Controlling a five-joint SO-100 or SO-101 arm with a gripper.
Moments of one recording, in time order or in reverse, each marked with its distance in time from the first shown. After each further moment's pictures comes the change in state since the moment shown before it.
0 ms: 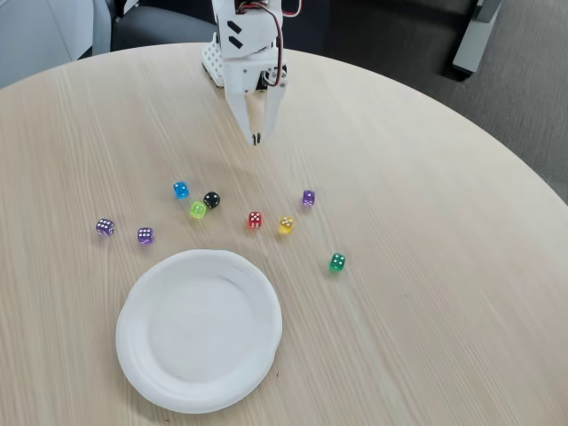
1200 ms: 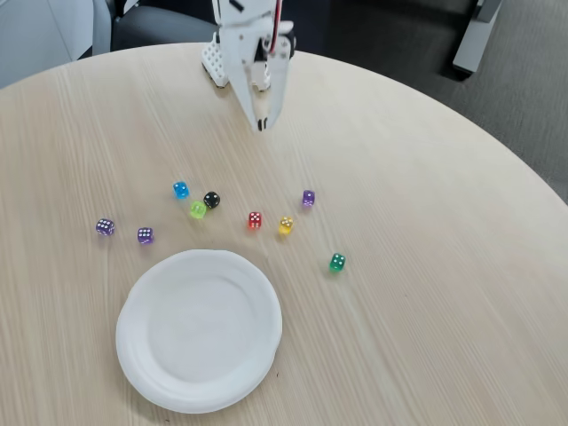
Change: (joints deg) arm -0.4 -21.9 -27.8 0.1 16.8
